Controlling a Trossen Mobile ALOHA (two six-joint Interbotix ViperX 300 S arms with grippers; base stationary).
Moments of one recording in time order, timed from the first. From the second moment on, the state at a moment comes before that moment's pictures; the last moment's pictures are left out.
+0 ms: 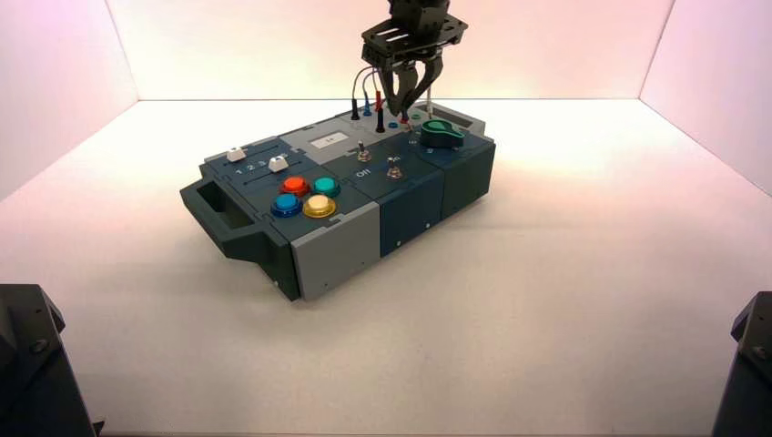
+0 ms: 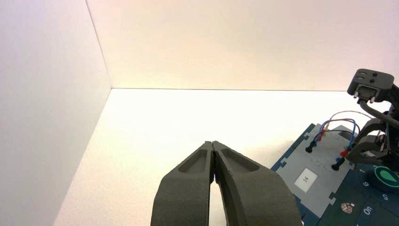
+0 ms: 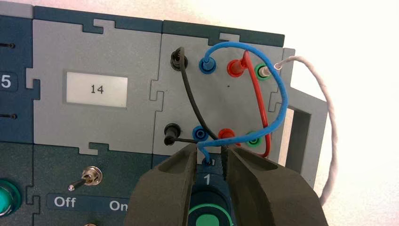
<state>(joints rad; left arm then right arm) 0.00 -1.04 1.17 -0.14 0.25 0.11 0.57 0.39 0.13 0.01 0.75 -0.25</state>
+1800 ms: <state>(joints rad) 0.02 -1.04 1.16 -0.14 0.25 0.12 0.55 0.42 0.10 0.01 0.71 -0.23</state>
